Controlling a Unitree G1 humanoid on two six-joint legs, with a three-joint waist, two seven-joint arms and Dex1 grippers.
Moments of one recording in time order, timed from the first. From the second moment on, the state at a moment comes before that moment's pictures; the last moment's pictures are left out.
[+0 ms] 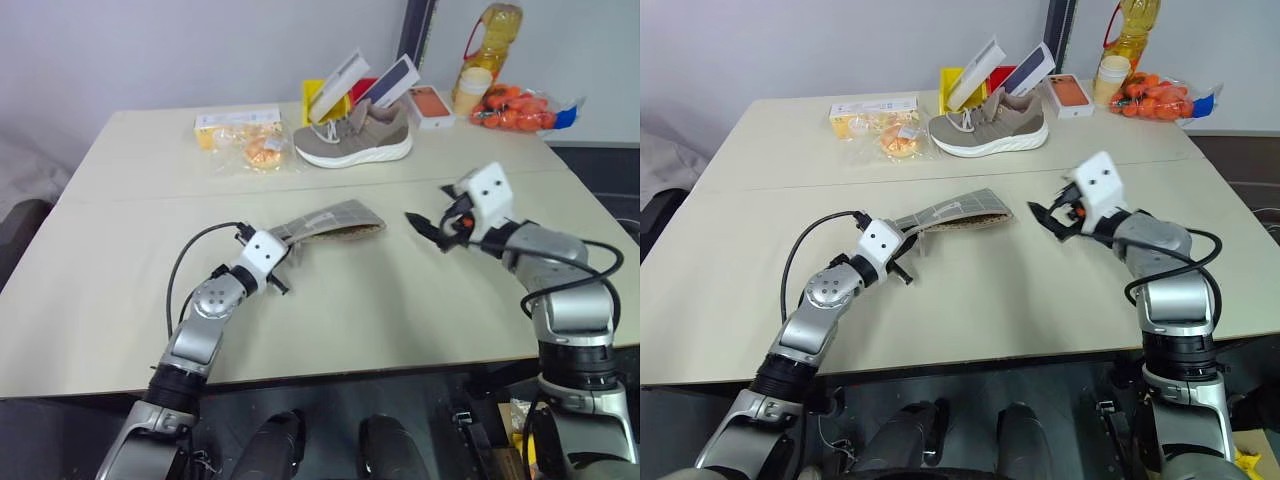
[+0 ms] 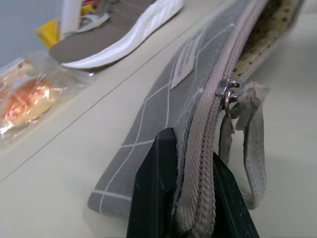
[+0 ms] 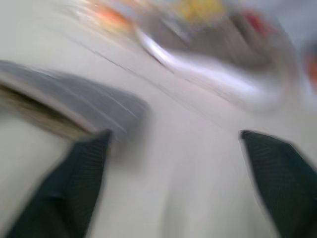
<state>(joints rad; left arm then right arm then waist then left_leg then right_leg) -0.37 0.28 -0.14 0.13 0.07 0.05 -0.40 -0.49 -0.51 -0.21 -0.10 0.08 0.73 0.56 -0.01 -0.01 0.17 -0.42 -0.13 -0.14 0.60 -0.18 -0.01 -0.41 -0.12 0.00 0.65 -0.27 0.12</state>
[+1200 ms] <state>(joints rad) -0.42 0.28 -0.09 0.18 0.03 0.08 -0.38 -0.38 -0.68 0.10 -0.14 0.00 0.24 0.68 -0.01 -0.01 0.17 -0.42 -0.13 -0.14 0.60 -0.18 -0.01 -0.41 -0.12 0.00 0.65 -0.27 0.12</state>
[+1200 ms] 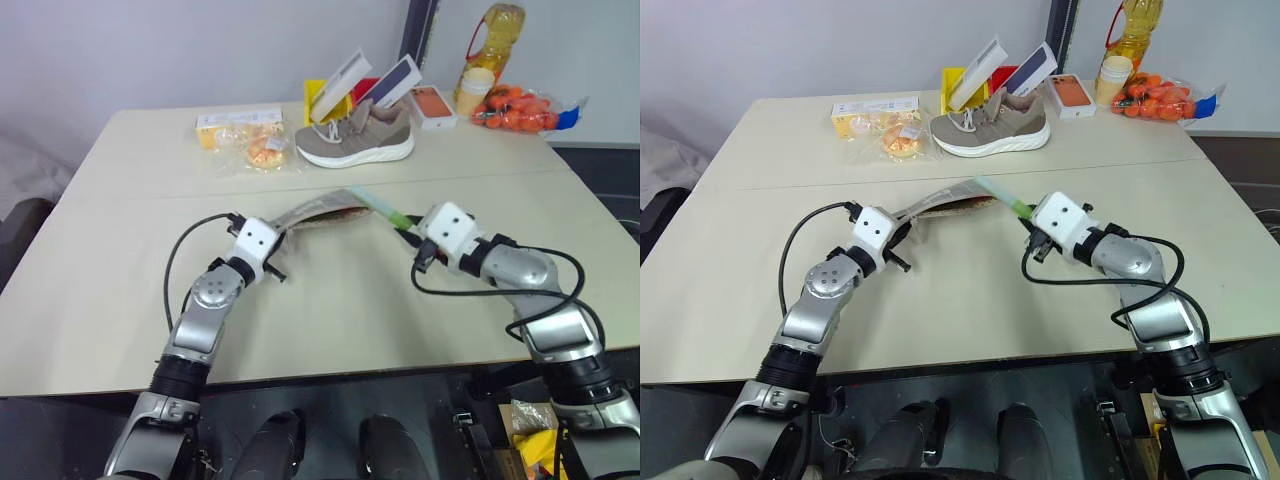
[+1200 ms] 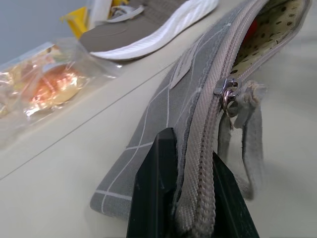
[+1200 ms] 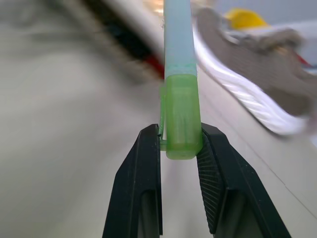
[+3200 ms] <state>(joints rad) -0.67 0.20 -0.08 0.05 -0.28 0.80 -0.55 -0.45 -0.38 0.10 -0.38 0.23 0.82 0.65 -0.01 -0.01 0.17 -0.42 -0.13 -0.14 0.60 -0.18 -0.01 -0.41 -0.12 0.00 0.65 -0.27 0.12</state>
